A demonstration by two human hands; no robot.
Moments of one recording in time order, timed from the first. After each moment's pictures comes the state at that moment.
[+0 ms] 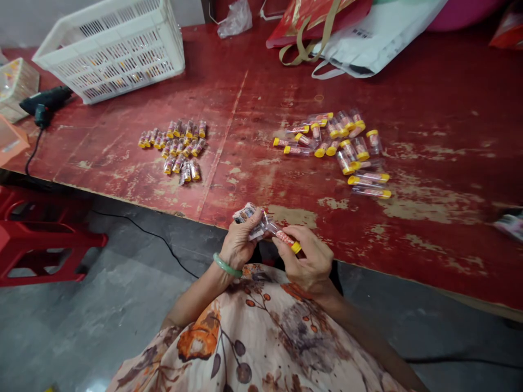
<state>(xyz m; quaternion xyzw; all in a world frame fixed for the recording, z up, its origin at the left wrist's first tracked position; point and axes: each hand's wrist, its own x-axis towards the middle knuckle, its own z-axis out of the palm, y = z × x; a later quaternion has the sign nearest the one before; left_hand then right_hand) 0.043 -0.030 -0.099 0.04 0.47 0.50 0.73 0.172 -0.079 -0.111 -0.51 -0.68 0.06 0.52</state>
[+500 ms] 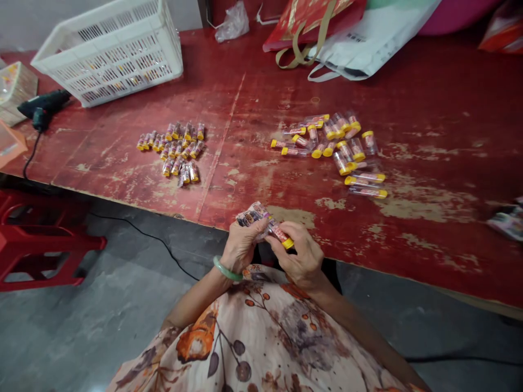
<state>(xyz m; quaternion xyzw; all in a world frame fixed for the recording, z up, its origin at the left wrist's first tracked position) 0.045 -0.038 -0.102 0.15 0.44 0.51 0.72 0.169 -0.071 -0.121 -0.46 -0.70 0.03 0.54</state>
